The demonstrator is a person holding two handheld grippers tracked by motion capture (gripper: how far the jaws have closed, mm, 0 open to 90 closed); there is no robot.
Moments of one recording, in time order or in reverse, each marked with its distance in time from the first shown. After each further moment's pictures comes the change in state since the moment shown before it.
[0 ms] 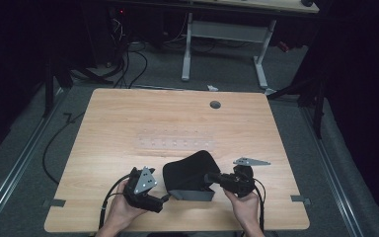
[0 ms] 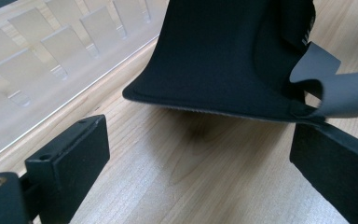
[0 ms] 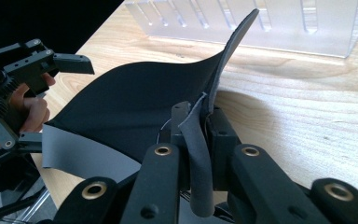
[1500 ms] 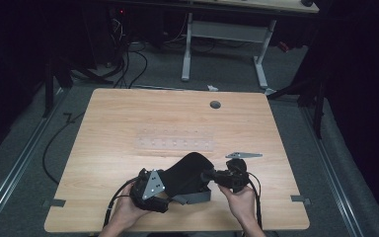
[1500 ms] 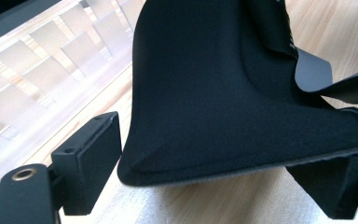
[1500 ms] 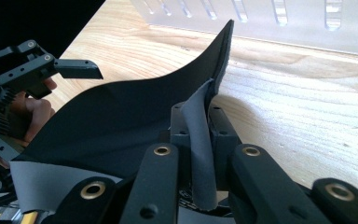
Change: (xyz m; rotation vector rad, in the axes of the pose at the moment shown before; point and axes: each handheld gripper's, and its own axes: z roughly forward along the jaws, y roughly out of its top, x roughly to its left) left arm -0.014 -0.006 0.008 -0.005 -0.043 0.103; right arm 0.012 0.019 0.011 0.091 -0.015 0.019
